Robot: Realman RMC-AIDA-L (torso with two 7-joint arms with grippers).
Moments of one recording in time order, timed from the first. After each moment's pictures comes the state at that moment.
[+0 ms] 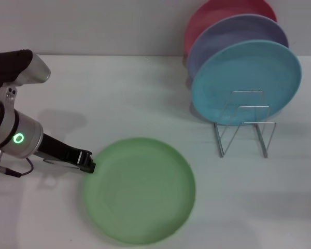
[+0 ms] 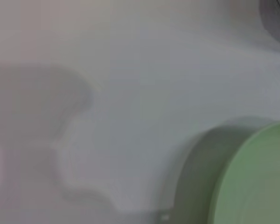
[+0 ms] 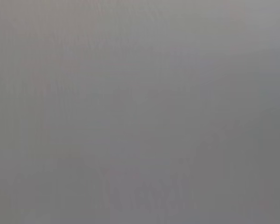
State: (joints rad) left arm -0.60 -2.07 1.24 1.07 -0.66 -1.41 0.40; right arm 0.42 2.06 0.91 0.00 -2.00 -1.66 0.44
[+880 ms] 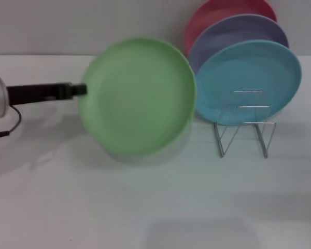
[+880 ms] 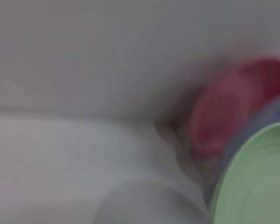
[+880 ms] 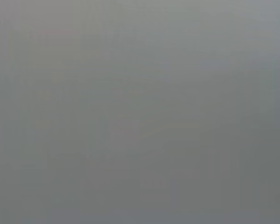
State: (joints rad) left arm -0.40 -2.07 1.12 1.19 -1.12 -1.13 0.74; right arm 0.42 2.07 0.90 0.00 -2.01 -1.68 0.45
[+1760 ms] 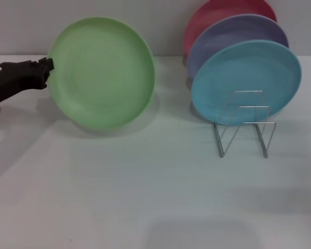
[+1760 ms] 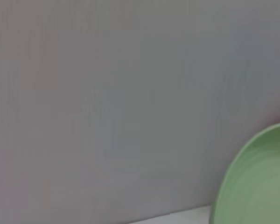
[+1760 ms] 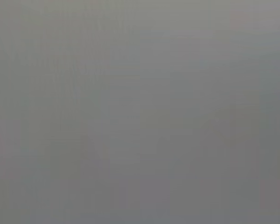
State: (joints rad) left arm -0.37 -2.06 1.14 0.94 -1.55 -0.78 1.51; right arm 0.44 2.07 0.88 0.00 -2.01 -1.62 0.44
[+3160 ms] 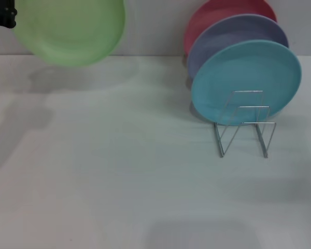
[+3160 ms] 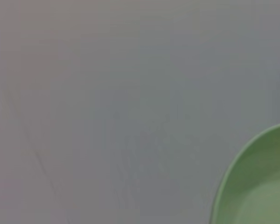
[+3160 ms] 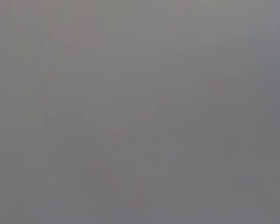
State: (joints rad) left arm -0.33 -2.06 1.23 1.13 -1.89 -0.54 2.11; right arm 0.46 2.08 0.88 0.01 -2.02 -1.53 0.44
